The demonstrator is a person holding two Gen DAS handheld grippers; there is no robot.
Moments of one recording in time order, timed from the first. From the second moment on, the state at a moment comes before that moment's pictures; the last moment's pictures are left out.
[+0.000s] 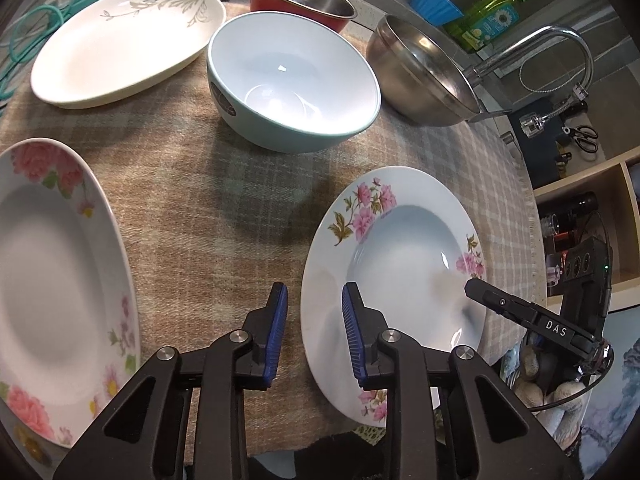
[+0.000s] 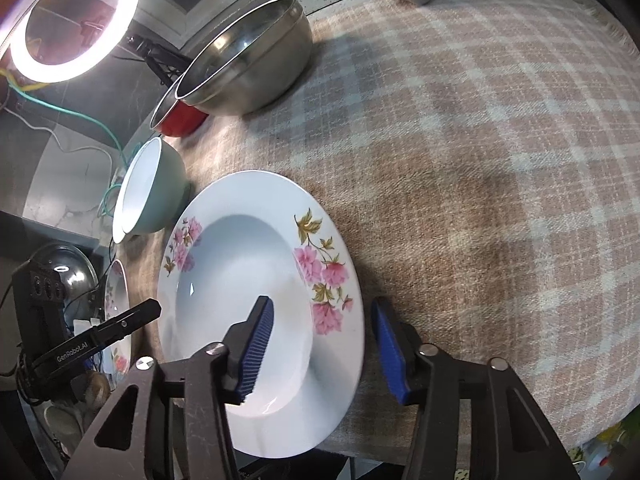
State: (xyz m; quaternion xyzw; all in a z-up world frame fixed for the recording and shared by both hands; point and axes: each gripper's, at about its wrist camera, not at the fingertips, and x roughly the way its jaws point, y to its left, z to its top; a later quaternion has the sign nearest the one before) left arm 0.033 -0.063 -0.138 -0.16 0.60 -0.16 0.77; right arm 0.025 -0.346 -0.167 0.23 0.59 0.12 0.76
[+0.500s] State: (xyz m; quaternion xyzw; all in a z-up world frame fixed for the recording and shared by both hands) left arm 0.034 -0.071 -0.141 -0.15 0.61 -0.17 0.76; right arm 0.026 -0.339 -0.164 0.20 0.59 0.11 0.77
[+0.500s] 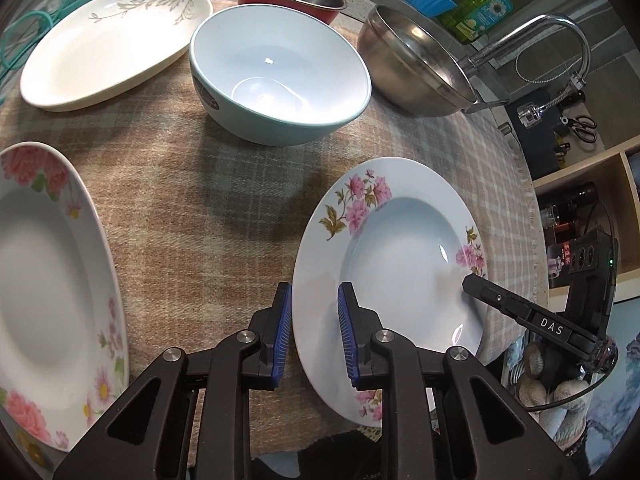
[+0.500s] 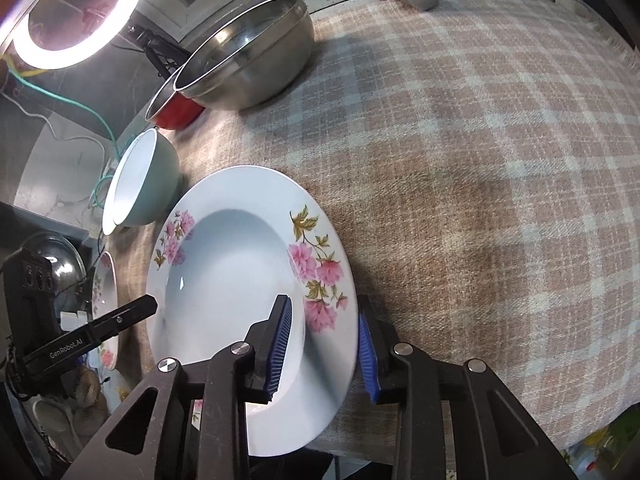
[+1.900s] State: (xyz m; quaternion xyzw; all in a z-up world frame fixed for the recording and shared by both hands) left arm 0.035 -0.050 -0.139 -0.15 0.60 -0.14 0.77; right arm 0.027 -0.313 -0.162 0.15 0.59 0.11 0.79
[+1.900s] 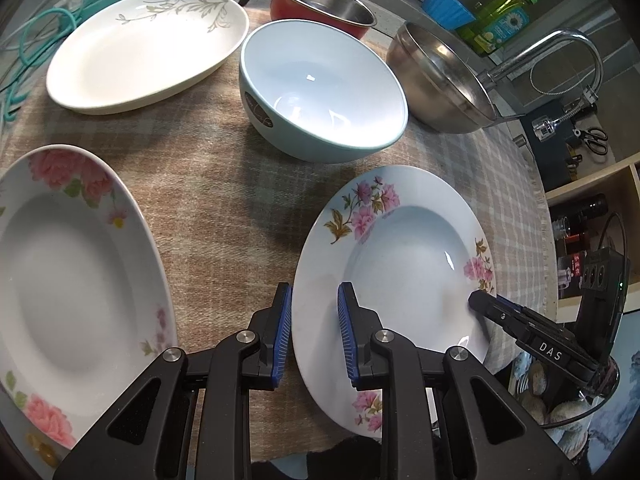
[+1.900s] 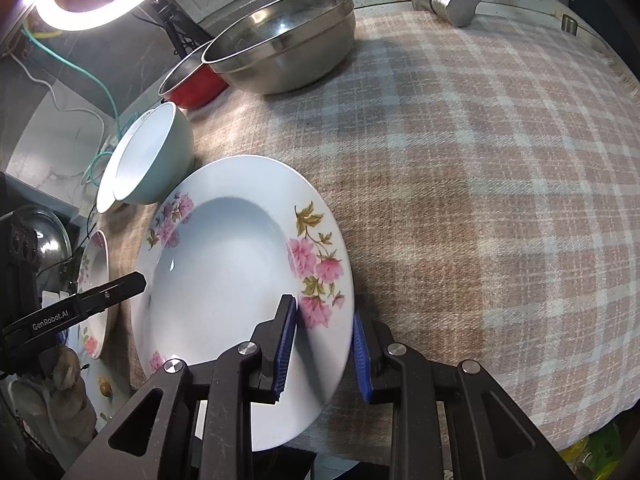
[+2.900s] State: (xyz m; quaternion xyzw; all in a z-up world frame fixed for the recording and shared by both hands) left arm 0.022 -0.032 -0.115 -0.12 0.58 -0.12 0.80; right arm 0.024 -0.335 -0.139 0.15 0.56 0.07 0.81
